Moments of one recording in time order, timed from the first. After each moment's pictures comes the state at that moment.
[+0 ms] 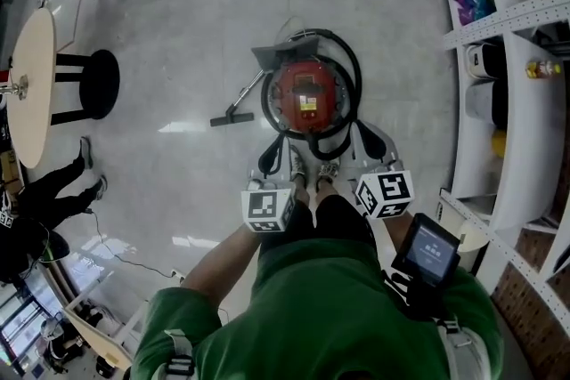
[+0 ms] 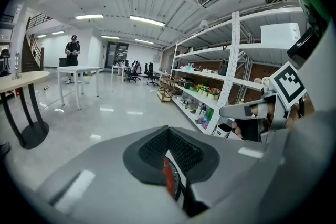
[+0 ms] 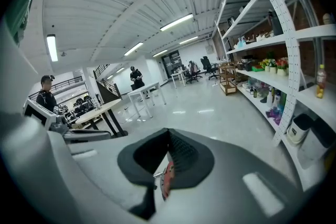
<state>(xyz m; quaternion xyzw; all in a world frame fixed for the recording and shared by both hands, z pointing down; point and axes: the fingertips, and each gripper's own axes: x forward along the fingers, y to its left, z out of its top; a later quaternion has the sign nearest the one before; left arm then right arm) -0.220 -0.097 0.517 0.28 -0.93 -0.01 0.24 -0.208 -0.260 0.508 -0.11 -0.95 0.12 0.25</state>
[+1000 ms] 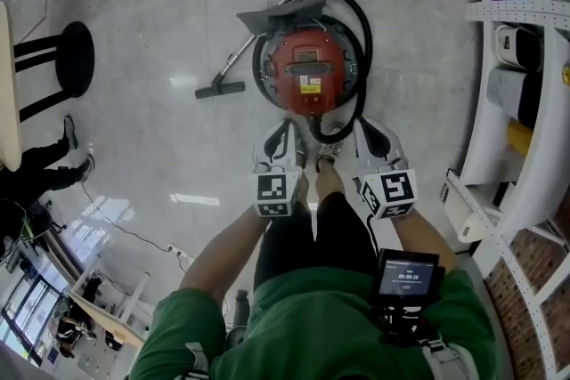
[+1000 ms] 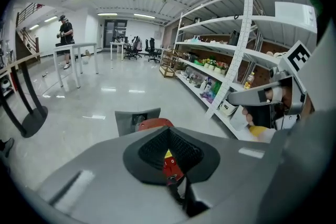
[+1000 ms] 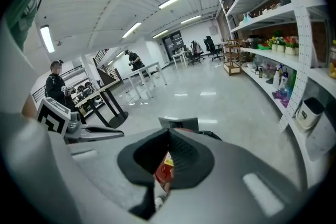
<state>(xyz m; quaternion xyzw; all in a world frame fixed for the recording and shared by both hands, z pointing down) -0.237 -0.104 0.707 0.27 -0.89 0.02 0.37 -0.220 -0.254 0.670 -0.13 -0.92 0.12 0.34</state>
